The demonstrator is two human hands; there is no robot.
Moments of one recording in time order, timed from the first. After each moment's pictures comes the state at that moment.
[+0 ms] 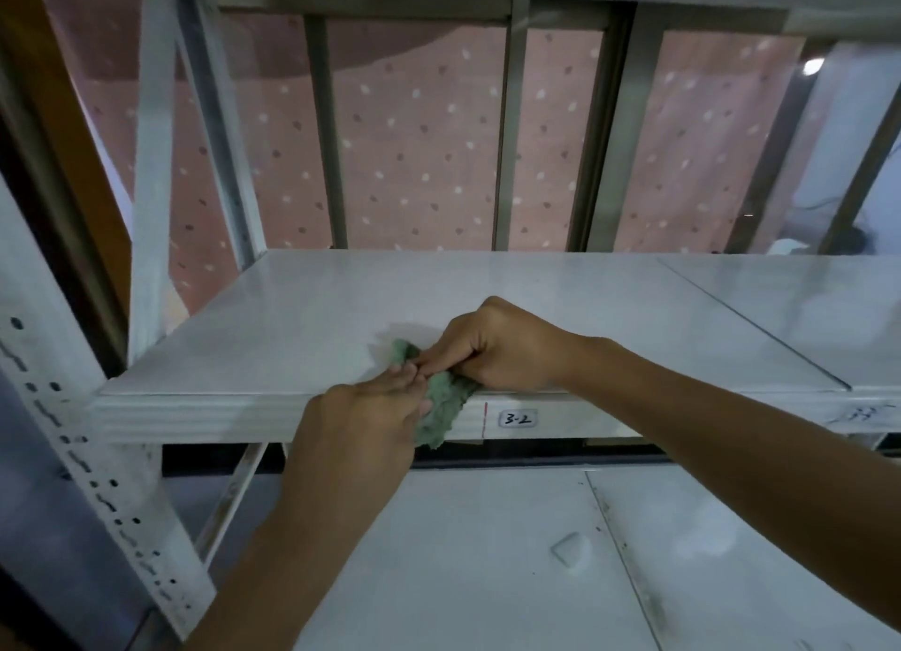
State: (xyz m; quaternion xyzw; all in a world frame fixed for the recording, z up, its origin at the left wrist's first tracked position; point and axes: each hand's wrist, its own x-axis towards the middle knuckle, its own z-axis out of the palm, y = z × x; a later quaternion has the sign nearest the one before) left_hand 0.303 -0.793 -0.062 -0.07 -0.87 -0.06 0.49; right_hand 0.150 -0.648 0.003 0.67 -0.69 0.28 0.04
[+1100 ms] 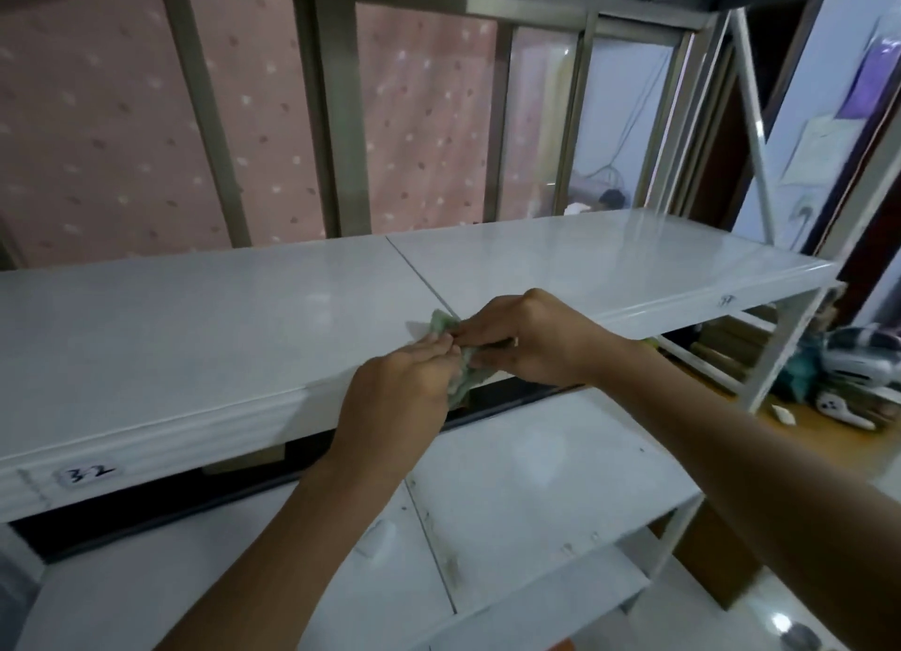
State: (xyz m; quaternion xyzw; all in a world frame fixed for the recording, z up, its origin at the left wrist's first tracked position) left_hand 0.126 -0.488 -0.076 -0.26 -0.86 -0.15 0.41; right_hand 0.072 -0.283 -0.007 0.49 -0.84 0.17 0.19
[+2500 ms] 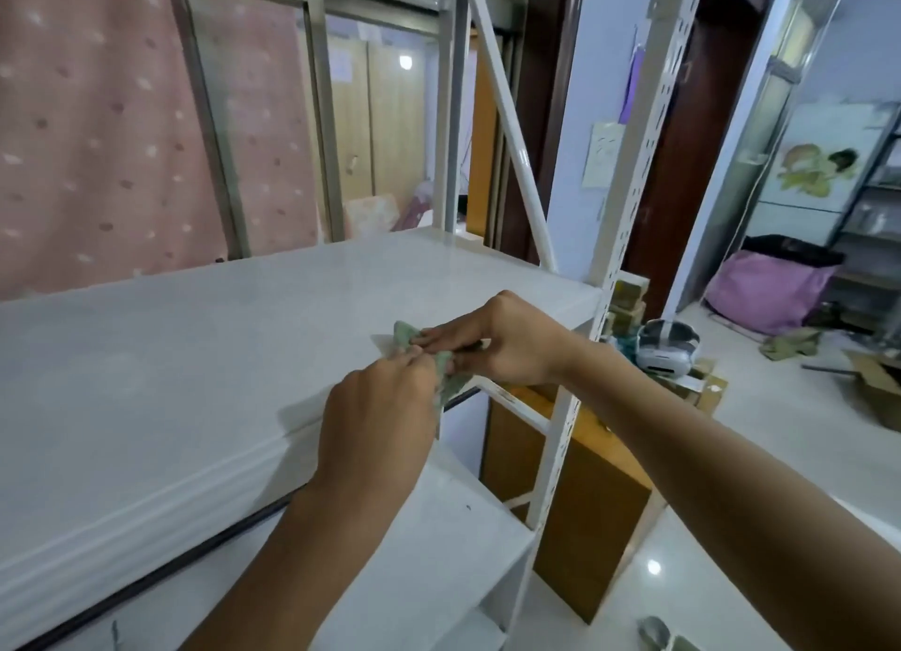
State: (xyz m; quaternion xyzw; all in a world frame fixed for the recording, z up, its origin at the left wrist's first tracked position) left_hand -0.024 -0.118 -0.035 -0.23 -0.93 -0.13 0.27; right_hand -0.089 0.074 -0.003 0.34 -0.91 0.22 0.13
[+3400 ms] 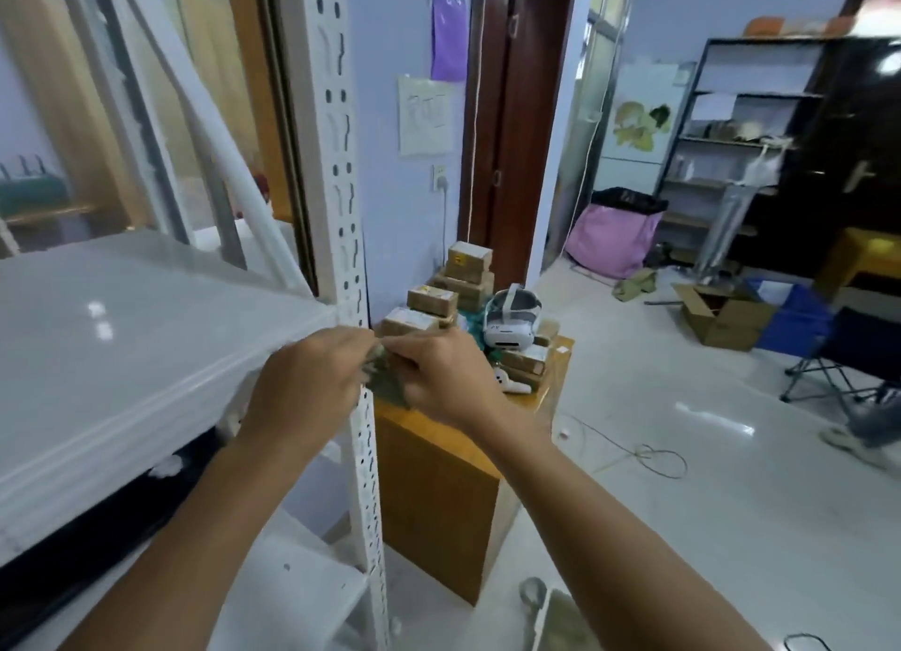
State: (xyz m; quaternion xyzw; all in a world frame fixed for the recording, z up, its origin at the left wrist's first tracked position) left_hand -0.152 0.158 -0.073 -0.40 -0.85 -0.19 0.29; right_hand -0.094 0.329 -0.074 0.11 -0.93 0.16 0.32
